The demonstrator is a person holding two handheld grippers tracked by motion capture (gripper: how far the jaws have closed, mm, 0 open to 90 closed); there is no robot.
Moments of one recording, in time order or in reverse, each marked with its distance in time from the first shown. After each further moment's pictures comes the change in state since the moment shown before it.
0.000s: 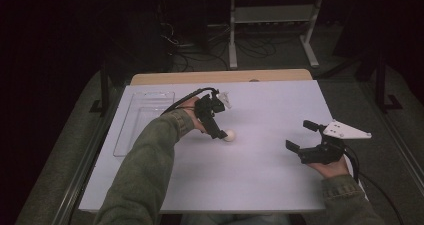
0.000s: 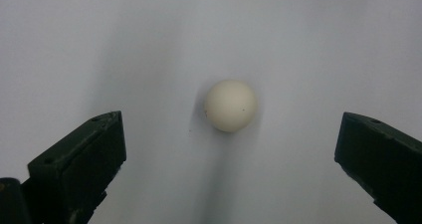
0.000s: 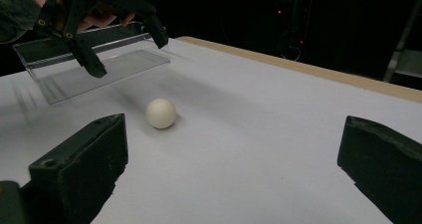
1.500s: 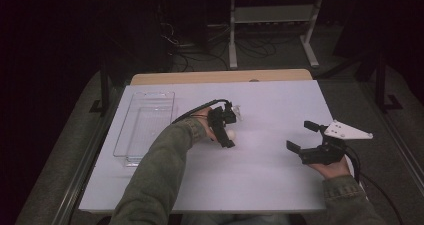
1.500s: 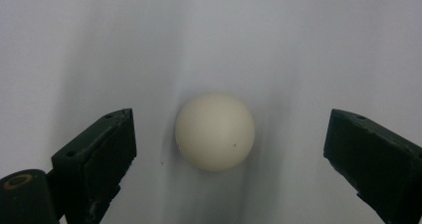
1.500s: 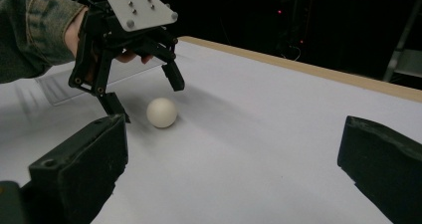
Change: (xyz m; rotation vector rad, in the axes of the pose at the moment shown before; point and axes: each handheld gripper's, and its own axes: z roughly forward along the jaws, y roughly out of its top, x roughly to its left) left arm -0.005 0.007 0.057 0.090 -0.043 0.051; right arm 0.000 0.000 -0.003 0.001 0.001 -0.002
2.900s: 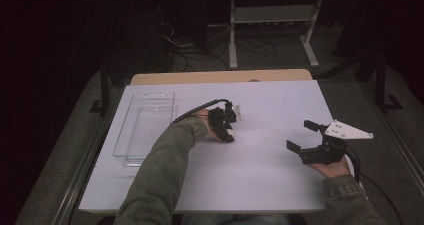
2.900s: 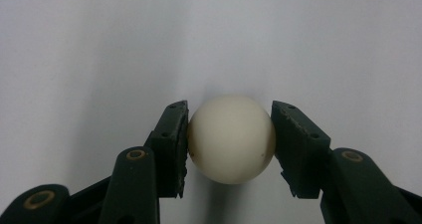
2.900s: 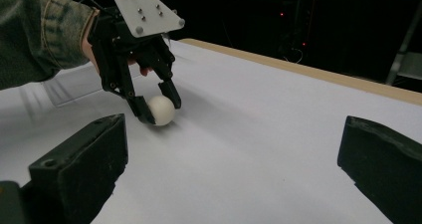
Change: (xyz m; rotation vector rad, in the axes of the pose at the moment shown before) left arm 0.005 0.000 -0.001 -0.002 -0.004 -0.001; right arm 0.000 0.001 0.000 -0.007 0.010 -0.002
